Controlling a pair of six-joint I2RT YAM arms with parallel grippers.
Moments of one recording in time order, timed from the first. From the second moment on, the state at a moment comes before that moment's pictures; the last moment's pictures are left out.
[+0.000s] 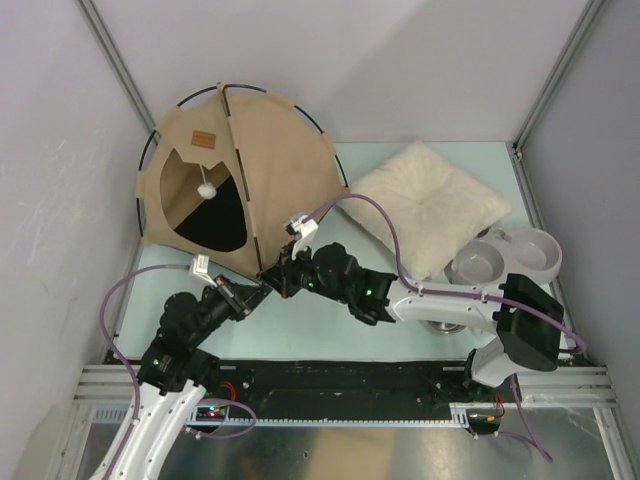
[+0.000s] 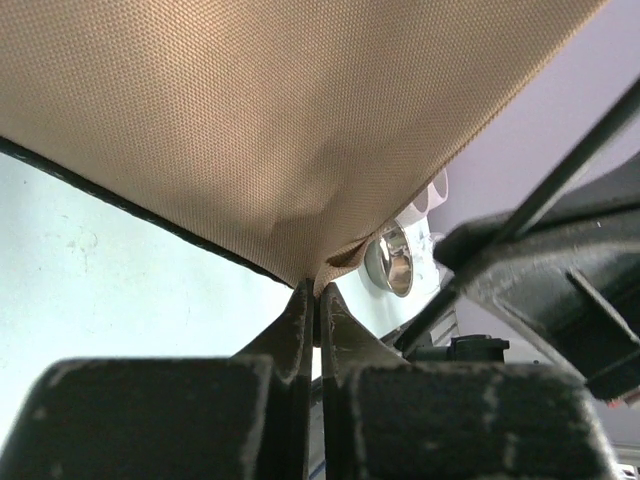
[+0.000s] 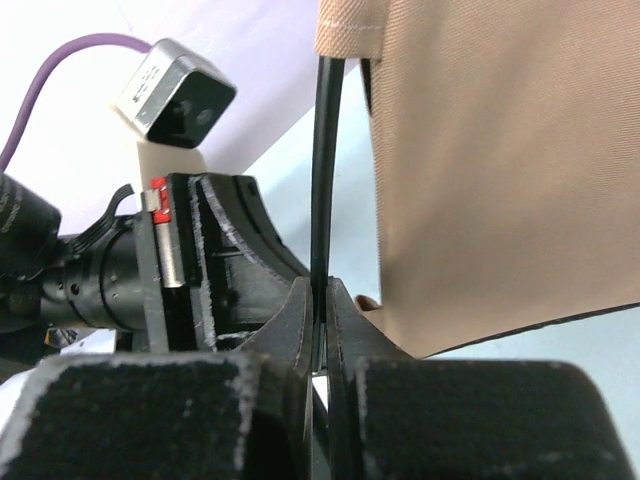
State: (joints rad) left arm -0.36 0.11 0.28 -0.40 0.29 -0.96; right arm 1.20 1.56 1.06 0.36 0.09 0.53
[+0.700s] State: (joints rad) left arm -0.35 0.11 0.28 -0.36 0.26 -0.93; right arm 1.16 1.65 1.16 0.37 0.09 0.48
